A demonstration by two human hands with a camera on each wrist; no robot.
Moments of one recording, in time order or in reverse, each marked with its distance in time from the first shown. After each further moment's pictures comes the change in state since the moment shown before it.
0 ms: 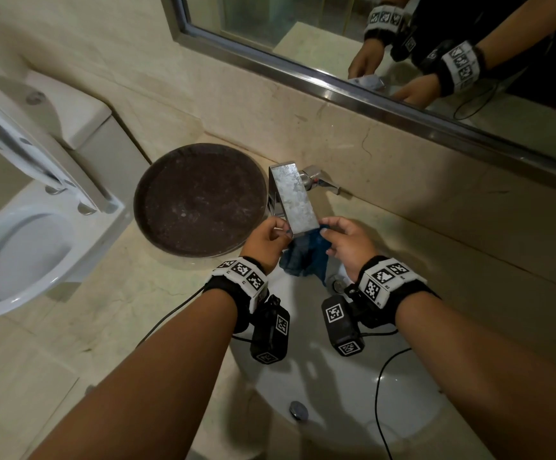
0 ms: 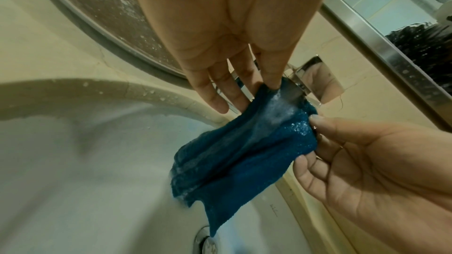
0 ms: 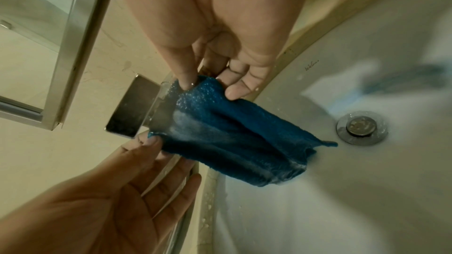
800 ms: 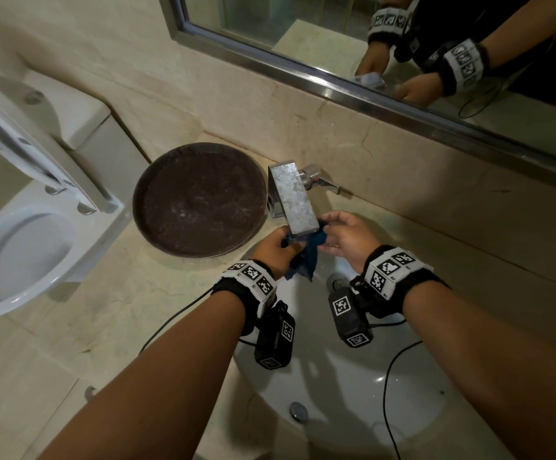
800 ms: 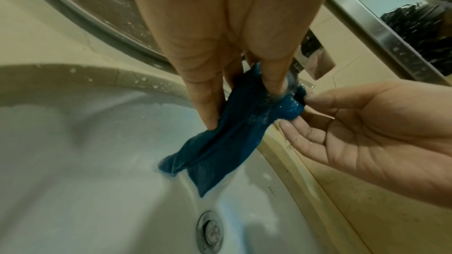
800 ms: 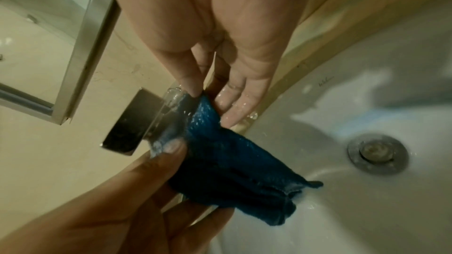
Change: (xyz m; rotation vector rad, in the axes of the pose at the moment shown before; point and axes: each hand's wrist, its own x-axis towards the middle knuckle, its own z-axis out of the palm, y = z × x) left_hand -0.004 -0.002 0.013 0.035 -0.116 -0.125; right_hand 0.005 -0.018 -0.006 0.023 -0.084 0.117
